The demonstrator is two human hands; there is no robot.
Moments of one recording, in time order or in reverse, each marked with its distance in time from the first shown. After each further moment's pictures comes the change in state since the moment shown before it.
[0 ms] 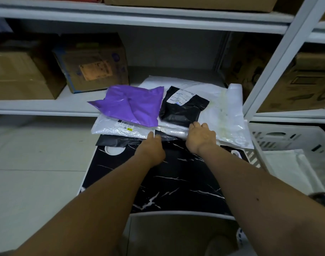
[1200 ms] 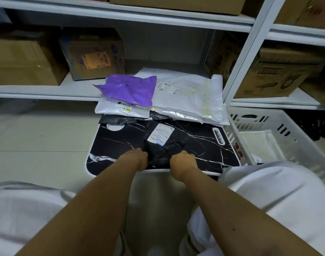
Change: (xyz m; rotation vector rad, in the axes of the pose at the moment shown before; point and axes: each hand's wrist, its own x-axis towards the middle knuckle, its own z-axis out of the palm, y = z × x) left_hand -0.118 -0.033 0.035 0.364 -0.394 0.005; right_hand -0.180 -0.025 0.050 -0.238 -0.202 -0.173
